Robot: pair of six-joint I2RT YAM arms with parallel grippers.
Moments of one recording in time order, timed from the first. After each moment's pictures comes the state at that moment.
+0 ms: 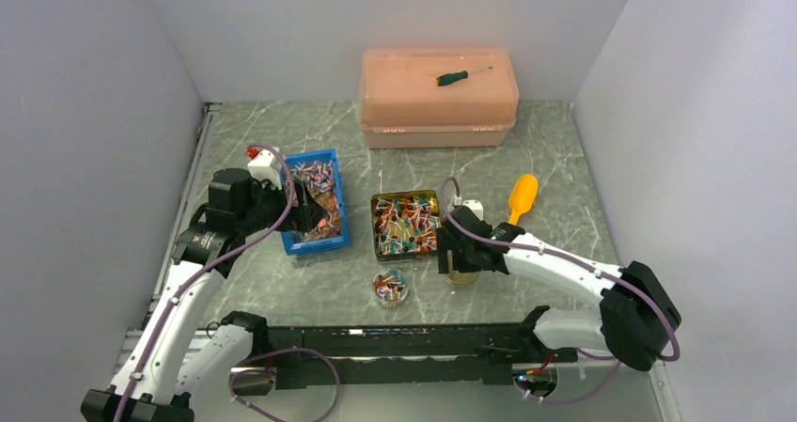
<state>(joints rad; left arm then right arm) -0.22 0.81 0.85 -0.58 0.33 -0.28 0.76 1.22 0.66 -0.59 0.23 0.63</state>
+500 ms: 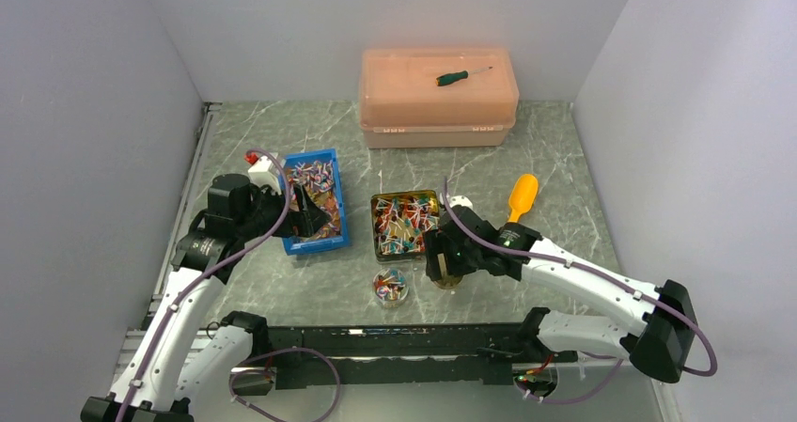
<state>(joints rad) -0.22 0.77 0.82 -0.58 0.39 -0.34 0.89 1.08 0.79 -0.76 0.16 0.62</state>
